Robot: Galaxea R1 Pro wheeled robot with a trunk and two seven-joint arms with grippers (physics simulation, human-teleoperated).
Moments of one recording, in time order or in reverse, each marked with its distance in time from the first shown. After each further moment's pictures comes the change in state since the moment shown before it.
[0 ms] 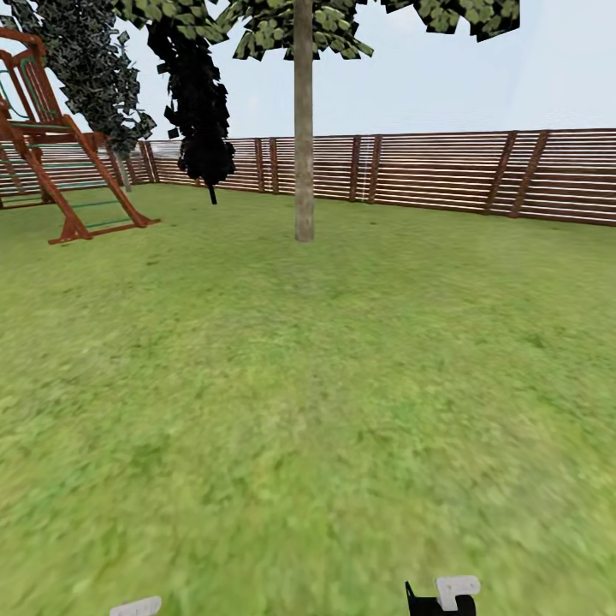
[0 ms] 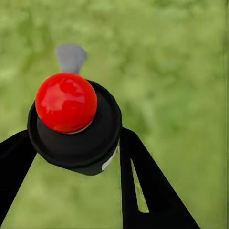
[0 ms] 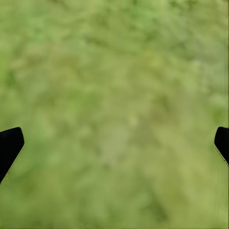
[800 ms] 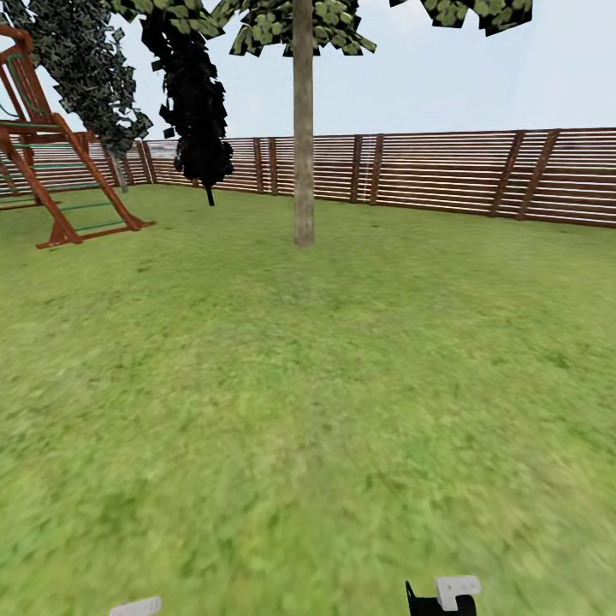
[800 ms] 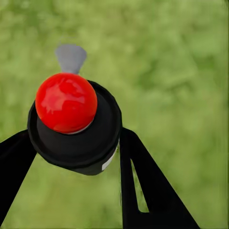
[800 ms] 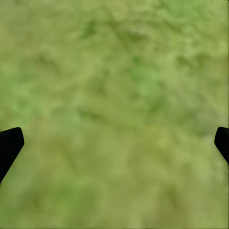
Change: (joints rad) left arm 0.000 0.001 0.000 0.000 -0.001 0.000 0.000; right arm 0.000 -0.002 0.000 0.000 0.002 0.000 0.001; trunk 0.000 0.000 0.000
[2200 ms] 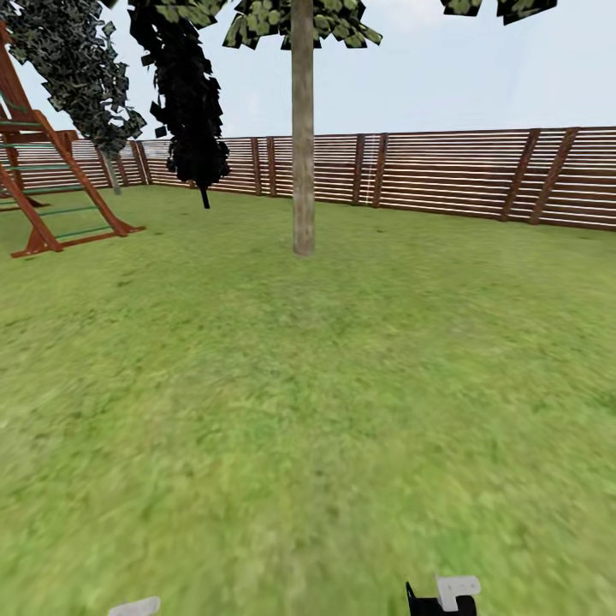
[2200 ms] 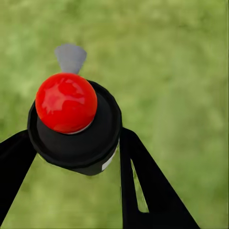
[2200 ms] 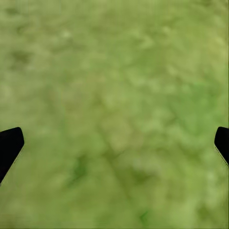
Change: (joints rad) left arm 0.000 0.003 0.000 0.000 0.000 0.000 0.000; right arm 0.000 0.000 0.000 0.002 0.000 0.000 -0.001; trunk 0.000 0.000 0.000
